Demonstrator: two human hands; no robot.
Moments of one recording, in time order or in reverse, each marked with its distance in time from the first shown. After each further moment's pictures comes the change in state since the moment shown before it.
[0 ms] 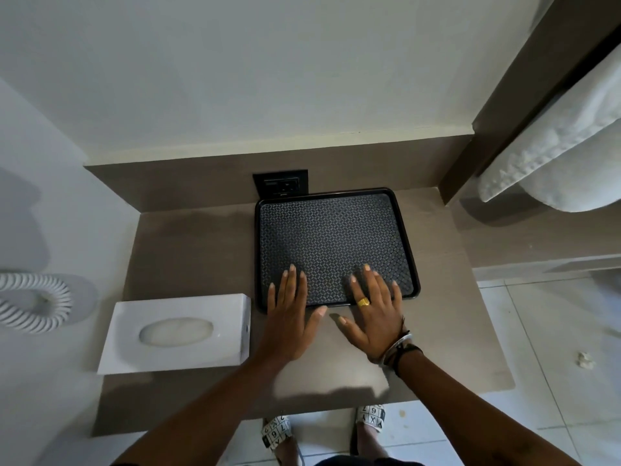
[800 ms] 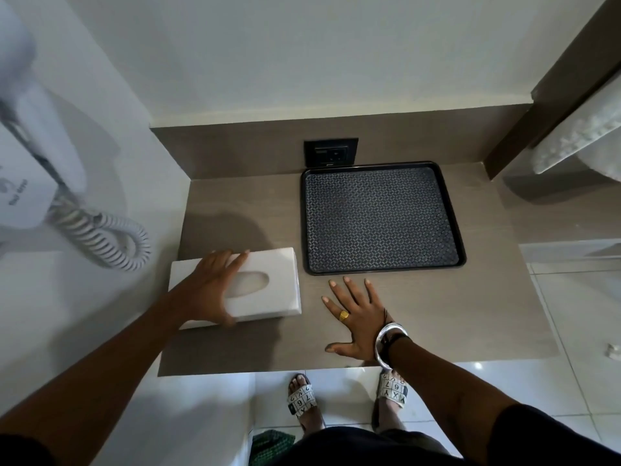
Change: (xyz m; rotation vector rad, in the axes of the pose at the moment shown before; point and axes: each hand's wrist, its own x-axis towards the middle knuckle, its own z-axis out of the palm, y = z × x) left_hand -0.057 -0.220 -0.132 0.242 -0.459 0.037; right_hand -0.035 -0.100 0.042 -0.242 -0.474 -0.403
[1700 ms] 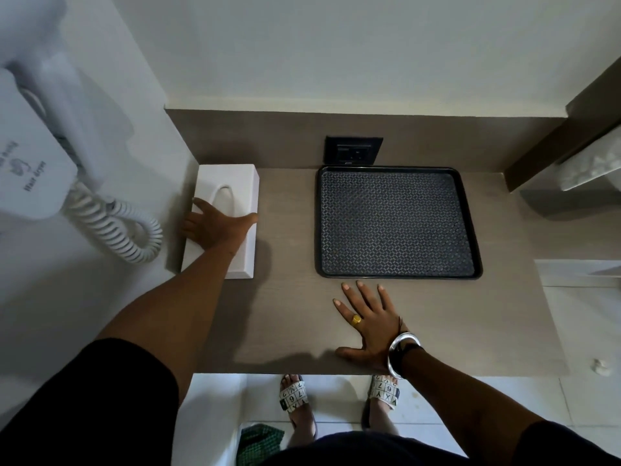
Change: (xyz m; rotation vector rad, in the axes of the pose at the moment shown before) left_hand 0.107 -0.001 -0.034 -0.628 0.542 -1.016; right_hand 0.008 0.003 0.009 0.050 -0.042 0.033
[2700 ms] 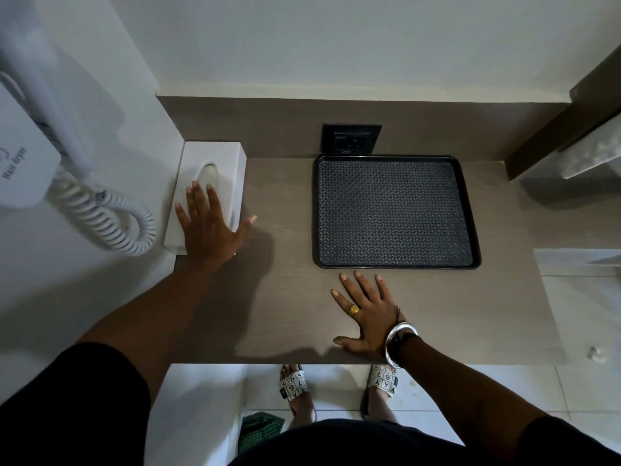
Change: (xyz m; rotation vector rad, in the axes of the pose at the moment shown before) left_hand -0.003 -0.049 0.001 0.400 0.119 0.601; right_hand 0.000 -0.001 0.001 -0.018 -0.031 -0.001
